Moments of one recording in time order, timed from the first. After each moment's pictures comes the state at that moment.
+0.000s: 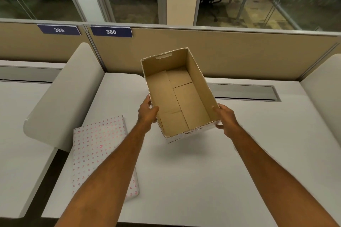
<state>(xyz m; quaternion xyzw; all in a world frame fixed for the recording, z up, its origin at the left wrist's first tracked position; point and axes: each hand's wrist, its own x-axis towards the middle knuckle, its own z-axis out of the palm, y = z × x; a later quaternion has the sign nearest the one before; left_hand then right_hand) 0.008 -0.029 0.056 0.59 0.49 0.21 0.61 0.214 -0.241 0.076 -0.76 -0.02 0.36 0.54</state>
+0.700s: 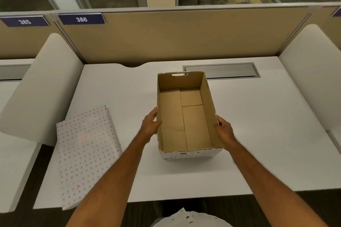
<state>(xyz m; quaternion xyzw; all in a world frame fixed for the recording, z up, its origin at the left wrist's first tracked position) -0.003 -0.147 0.015 0.68 0.41 0.04 0.60 0.185 -0.381 -0.005 -0.82 -0.06 0.30 0.48</state>
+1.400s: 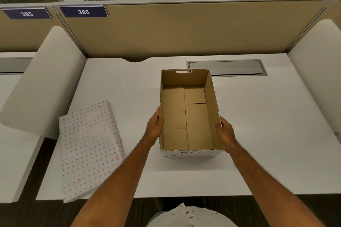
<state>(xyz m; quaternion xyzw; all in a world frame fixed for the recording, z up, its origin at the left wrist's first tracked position) 0.002 -0.166 -0.008 0.69 0.43 0.07 0.57 0.184 -0.380 -0.022 -0.84 -0.04 0.29 0.46</state>
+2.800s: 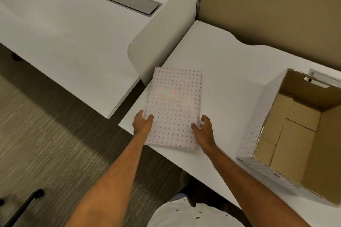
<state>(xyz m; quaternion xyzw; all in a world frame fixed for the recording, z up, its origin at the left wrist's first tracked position) -0.343 -0.066 -0.056 0.41 0.77 0.17 0.46 -0.122 -0.149 -0.070 -0.76 -0.28 0.49 0.32</state>
